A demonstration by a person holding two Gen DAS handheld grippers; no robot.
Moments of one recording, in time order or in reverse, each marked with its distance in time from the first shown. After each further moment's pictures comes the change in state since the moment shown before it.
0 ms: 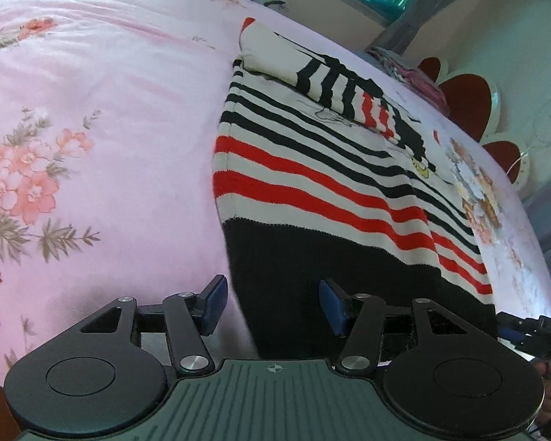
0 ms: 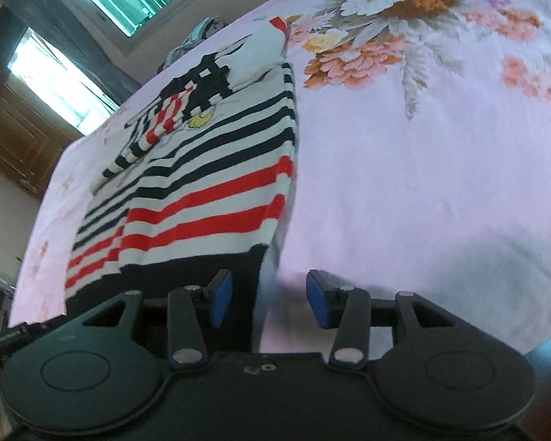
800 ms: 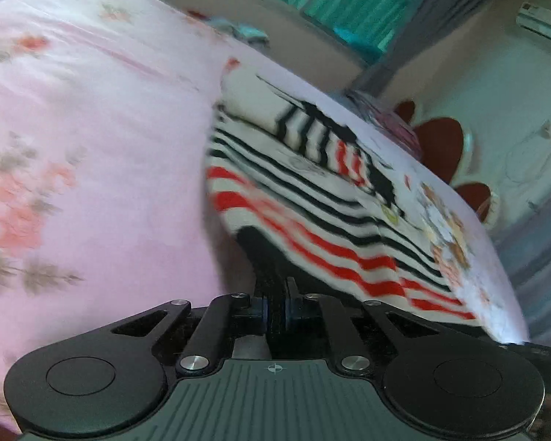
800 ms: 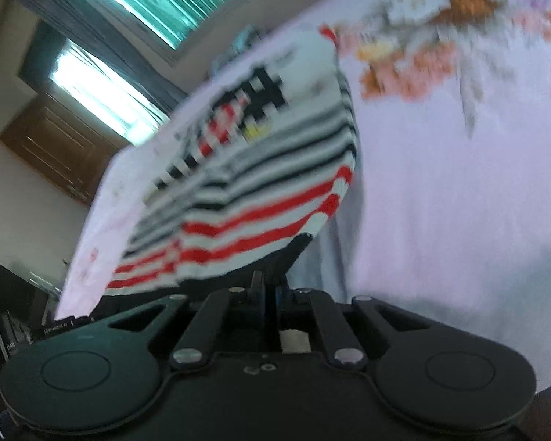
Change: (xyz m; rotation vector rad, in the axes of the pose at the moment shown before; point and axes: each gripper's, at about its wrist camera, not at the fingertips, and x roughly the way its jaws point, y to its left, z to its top) left arm -0.011 0.006 0.006 -0.051 -0.133 -0.071; right arm -0.017 0.009 0.009 -0.036 -0.091 0.175
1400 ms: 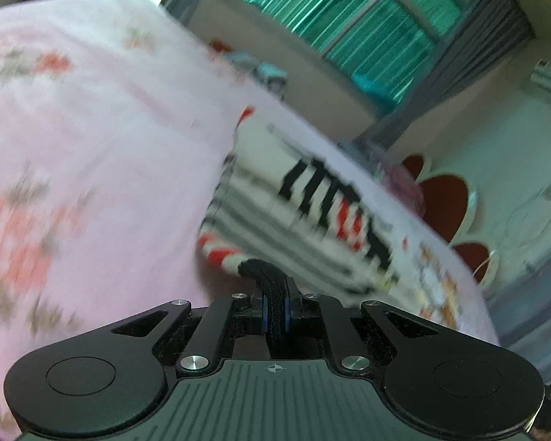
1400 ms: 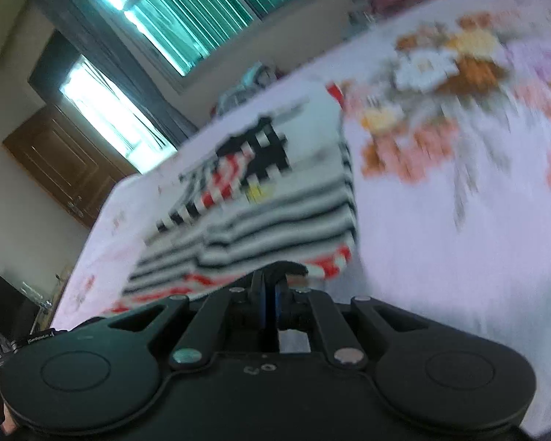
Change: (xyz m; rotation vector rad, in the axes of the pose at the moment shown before) left arm -0.009 -0.009 0.040 -0.118 -0.150 -0.039; right arm -0.006 0.015 0.056 -0.073 -0.091 -0.026
